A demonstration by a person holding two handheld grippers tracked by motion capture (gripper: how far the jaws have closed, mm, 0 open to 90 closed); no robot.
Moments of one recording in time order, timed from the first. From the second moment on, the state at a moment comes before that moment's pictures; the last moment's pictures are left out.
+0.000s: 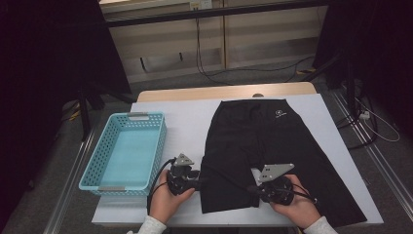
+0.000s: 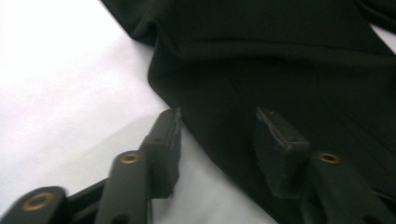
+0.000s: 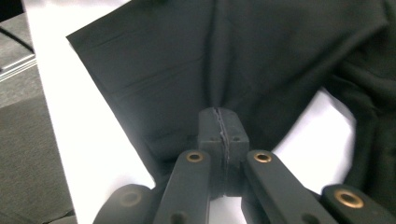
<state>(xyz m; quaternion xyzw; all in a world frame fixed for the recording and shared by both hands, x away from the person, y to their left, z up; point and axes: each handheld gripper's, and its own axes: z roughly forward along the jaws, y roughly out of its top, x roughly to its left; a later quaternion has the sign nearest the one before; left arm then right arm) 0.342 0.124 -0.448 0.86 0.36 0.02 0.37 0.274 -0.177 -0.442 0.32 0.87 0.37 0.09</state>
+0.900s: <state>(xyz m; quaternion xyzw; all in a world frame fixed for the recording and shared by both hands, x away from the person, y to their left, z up) 0.338 0.134 -0.436 0.86 0.37 -0.01 0.36 0.270 -0.164 -0.448 0.27 0.87 0.39 0.08</state>
